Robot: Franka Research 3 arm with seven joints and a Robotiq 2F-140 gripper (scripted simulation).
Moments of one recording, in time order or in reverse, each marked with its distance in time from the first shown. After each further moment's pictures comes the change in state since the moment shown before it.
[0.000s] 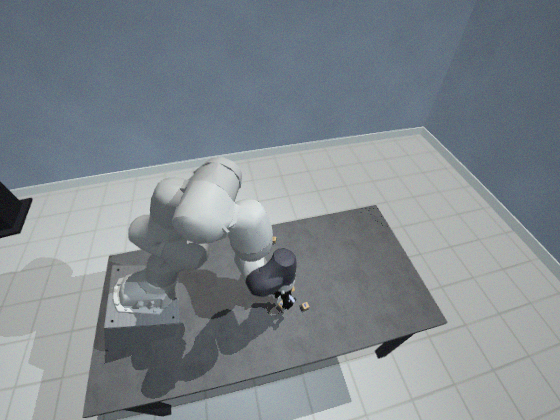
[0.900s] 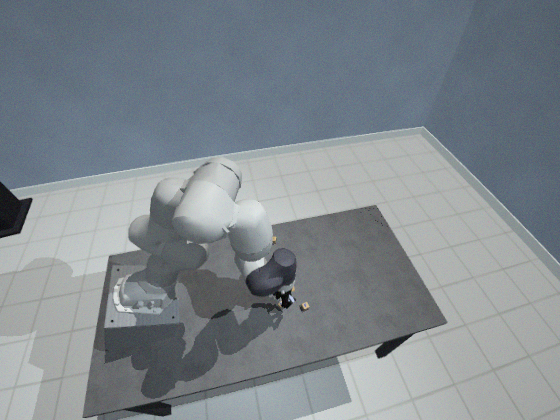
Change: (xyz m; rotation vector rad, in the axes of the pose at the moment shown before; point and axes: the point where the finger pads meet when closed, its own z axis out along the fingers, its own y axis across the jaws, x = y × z) arm 0.000 0.000 0.000 0.000 0.000 0.000
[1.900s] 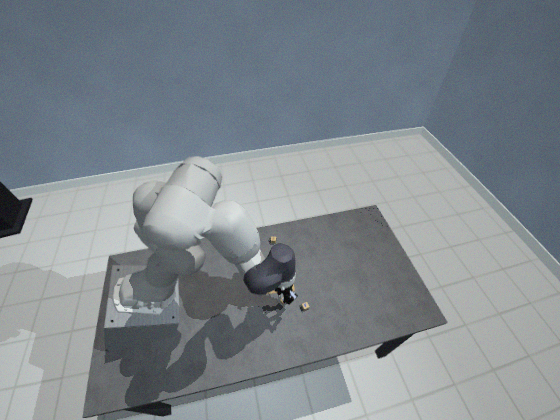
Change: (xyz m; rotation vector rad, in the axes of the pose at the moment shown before) arm 0.008 0.004 -0.038 -0.011 0.051 -0.007
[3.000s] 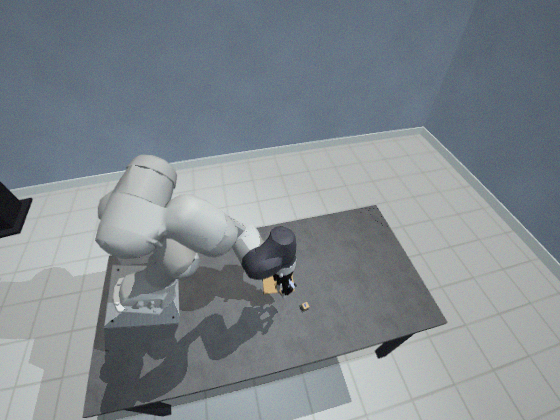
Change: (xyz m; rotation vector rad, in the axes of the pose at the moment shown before) arm 0.006 -0.011 -0.066 -0.003 -0.024 0.098
